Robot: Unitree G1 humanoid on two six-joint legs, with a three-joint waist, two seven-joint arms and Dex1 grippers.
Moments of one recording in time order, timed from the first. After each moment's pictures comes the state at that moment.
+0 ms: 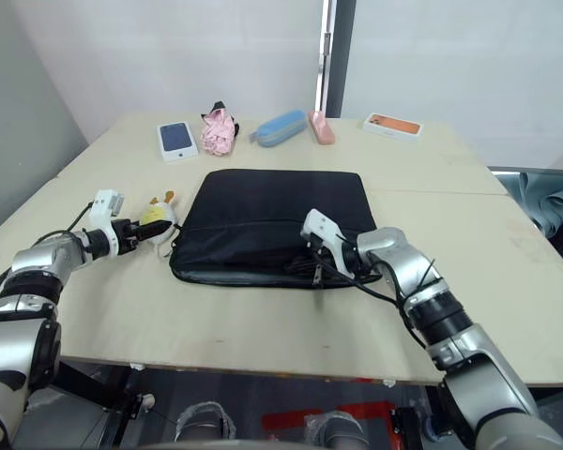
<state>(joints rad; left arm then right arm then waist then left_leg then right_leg) -0.77 0.67 0.19 0.99 -0.33 0.44 -0.94 -0.59 -0.52 0.31 0.11 0.25 0.59 1.13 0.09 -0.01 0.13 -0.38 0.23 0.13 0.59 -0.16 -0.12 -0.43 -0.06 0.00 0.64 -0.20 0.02</state>
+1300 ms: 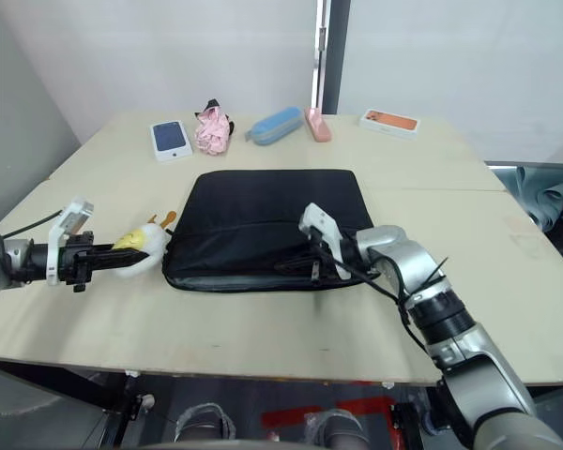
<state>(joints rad) -0.34 0.93 0.19 0.22 -0.54 0.66 -1.37 -0.63 -0.49 0.25 0.02 0.41 0.73 1.18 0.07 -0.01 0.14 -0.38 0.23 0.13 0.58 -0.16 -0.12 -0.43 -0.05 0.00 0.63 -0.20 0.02</state>
